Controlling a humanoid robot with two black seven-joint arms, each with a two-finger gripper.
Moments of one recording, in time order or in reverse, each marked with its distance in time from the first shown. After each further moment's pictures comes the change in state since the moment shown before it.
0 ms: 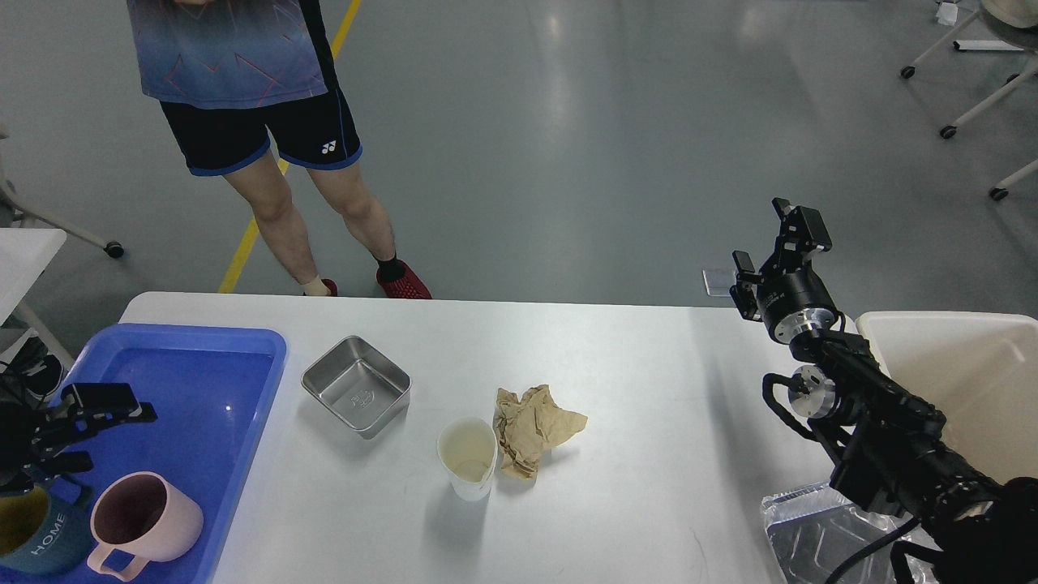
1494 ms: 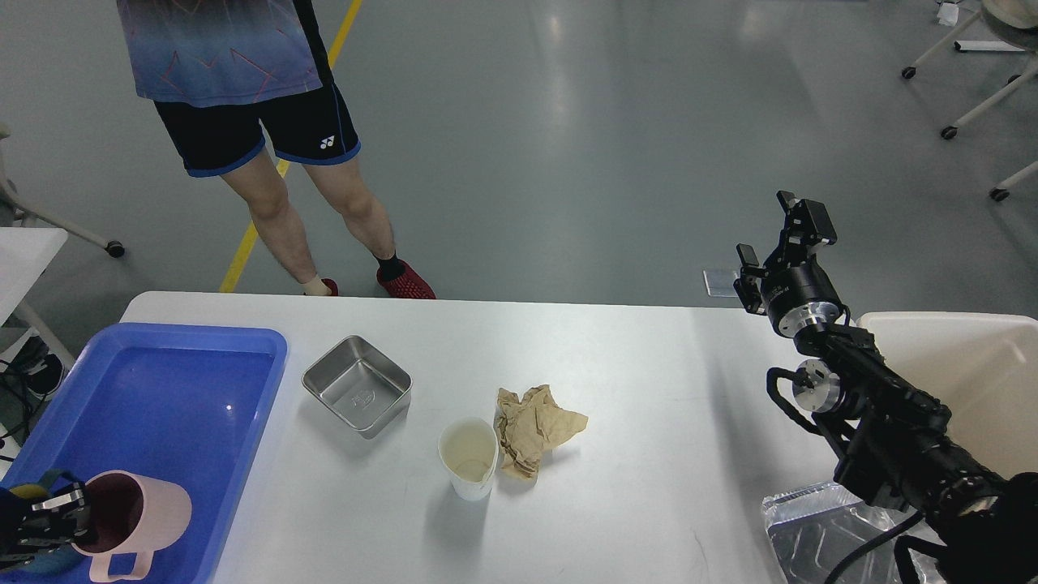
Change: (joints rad) left arm -0.040 -0.073 0.278 0.049 0.018 0.084 0.103; right arm 0.011 -0.012 0.002 0.000 0.000 0.003 -0.001
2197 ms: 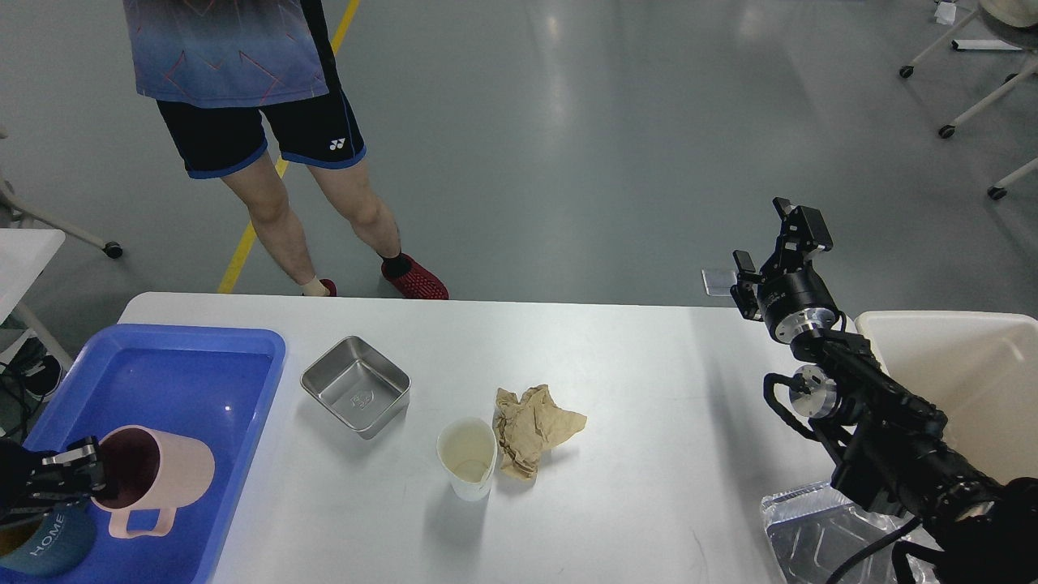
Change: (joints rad) left arm -0.120 0.045 0.001 -0.068 -0.002 -0.073 0.002; right arm -0.012 0.009 0.000 0.003 0.000 0.000 0.001
